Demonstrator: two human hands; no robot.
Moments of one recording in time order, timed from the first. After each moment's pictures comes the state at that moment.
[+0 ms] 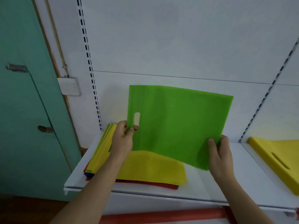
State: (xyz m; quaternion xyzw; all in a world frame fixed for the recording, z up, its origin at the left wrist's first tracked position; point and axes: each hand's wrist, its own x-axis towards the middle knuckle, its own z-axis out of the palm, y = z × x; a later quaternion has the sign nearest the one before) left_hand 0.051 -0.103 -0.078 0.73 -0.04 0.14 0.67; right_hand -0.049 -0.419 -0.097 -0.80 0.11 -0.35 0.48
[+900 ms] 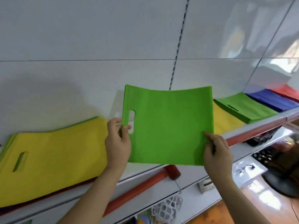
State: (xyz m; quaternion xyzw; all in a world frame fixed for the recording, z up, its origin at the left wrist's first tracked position) left_hand -0.035 -0.305 -0.097 0.73 -0.21 0.18 0.62; right_hand -0.246 -0.544 -0.115 -0.81 0.29 -0.46 0.23
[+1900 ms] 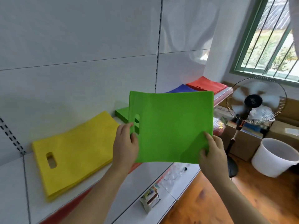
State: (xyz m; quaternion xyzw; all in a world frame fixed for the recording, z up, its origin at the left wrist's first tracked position) left_hand -0.191 -0.834 -0.102 0.77 -0.41 0.07 0.49; right_hand -0.457 -0.989 -0.133 -0.78 0.45 -0.41 0.16
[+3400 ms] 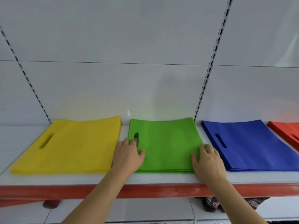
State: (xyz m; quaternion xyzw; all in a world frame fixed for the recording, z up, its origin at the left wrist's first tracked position) left_hand -0.165 -0.993 -0.129 0.99 -0.11 0.05 0.09; right_hand -0.258 -1.284 -0.152 -0.97 0.20 -0.10 0.08
